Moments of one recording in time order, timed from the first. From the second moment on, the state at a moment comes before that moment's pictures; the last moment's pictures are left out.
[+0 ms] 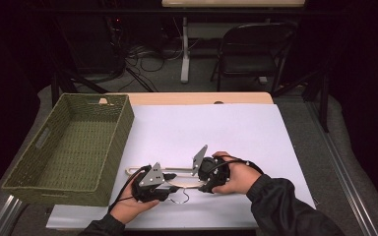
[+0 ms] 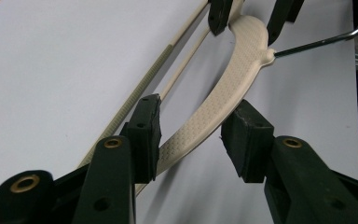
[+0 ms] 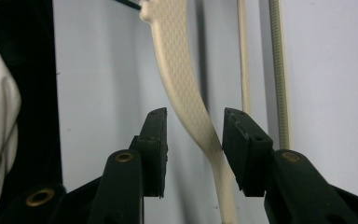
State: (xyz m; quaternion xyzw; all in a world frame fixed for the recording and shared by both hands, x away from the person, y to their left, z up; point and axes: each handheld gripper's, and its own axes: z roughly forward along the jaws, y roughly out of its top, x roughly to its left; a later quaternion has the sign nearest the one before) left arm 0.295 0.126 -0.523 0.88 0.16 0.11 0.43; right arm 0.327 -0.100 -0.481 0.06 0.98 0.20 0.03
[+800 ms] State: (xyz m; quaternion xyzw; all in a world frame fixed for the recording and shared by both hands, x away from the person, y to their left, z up) left arm 0.304 0.153 -0.483 0.89 0.18 0.15 0.40; right arm 0.331 -0.089 -0.454 0.01 0.97 0.22 0.11
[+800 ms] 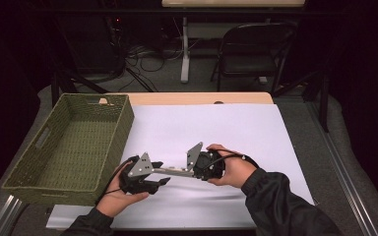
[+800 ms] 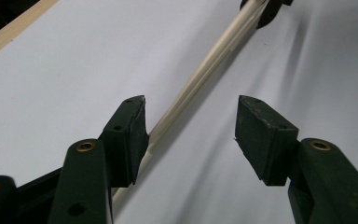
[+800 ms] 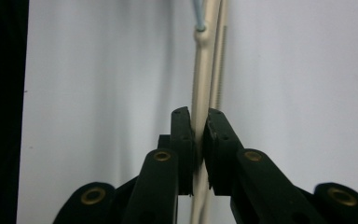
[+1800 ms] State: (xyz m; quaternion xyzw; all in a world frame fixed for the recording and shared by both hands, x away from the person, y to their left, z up) left arm 0.324 0.147 -0.504 0.93 0.16 0.02 0.34; right arm 0.339 -0.099 -0.443 -0.02 0.97 0.23 0.05
